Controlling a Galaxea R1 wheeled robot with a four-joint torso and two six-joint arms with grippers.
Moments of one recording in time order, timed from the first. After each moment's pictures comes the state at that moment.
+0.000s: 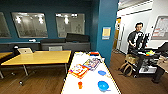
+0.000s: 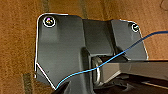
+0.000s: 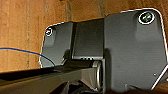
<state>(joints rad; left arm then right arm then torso) 1.53 2.92 -2.55 -0.10 -0.09 0.13 -1.53 3.01 -2.61 -0.24 0.09 0.25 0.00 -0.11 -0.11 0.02</state>
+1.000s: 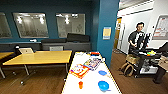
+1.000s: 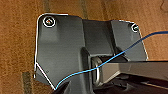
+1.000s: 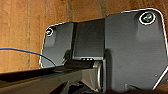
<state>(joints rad) 1.53 2.93 -2.55 -0.10 -0.10 0.13 -1.53 3.01 -2.61 -0.24 0.09 0.26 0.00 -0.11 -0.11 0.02</state>
